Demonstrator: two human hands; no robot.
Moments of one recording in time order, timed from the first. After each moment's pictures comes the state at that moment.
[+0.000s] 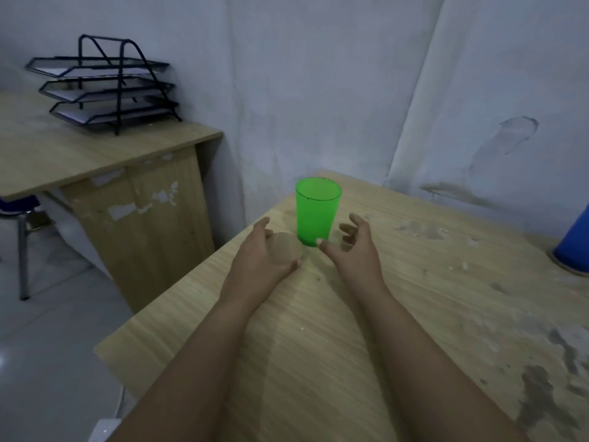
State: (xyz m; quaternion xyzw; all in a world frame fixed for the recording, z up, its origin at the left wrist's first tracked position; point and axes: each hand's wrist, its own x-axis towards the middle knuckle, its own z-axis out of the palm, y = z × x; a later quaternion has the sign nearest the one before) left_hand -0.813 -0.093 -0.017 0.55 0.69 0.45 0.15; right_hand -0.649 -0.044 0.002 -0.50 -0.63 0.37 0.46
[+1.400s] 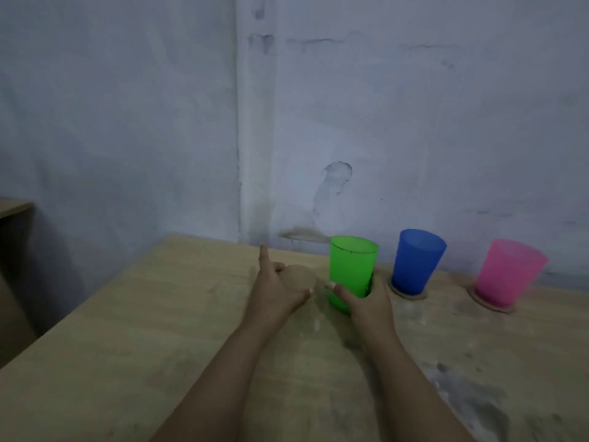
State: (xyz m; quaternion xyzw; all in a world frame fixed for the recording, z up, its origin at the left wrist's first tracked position) left_hand -0.572 0.071 0.002 0.63 0.53 0.48 0.32; right_hand -0.415 0.037 0.000 -0.58 -0.47 0.27 0.61
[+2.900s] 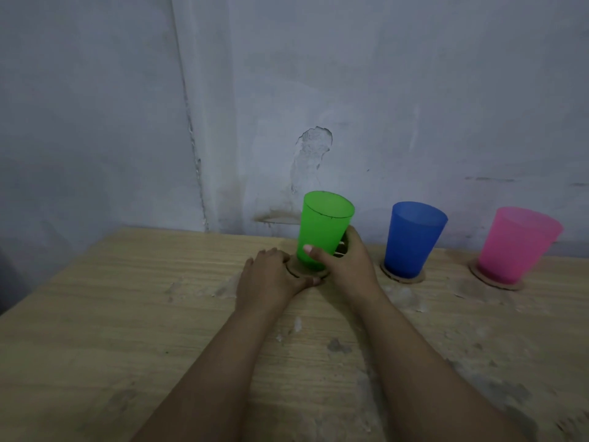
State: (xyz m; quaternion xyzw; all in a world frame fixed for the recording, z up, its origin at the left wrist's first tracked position) left_hand -0.534 0.121 -0.014 0.73 0.61 0.29 0.13; right_hand -0.396 0.103 -0.002 -0.56 -0.53 0.28 0.58
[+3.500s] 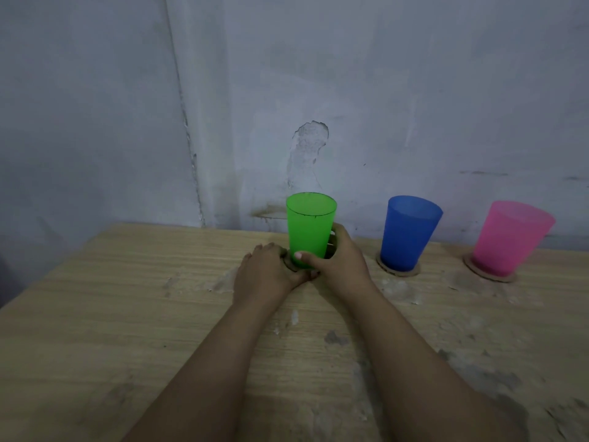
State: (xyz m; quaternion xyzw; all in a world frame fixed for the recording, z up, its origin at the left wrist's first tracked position) left_hand -0.534 0.122 -0.015 0.73 0.61 0.28 0.13; right_hand -0.398 0.102 -0.008 -0.59 -0.57 0.25 0.51
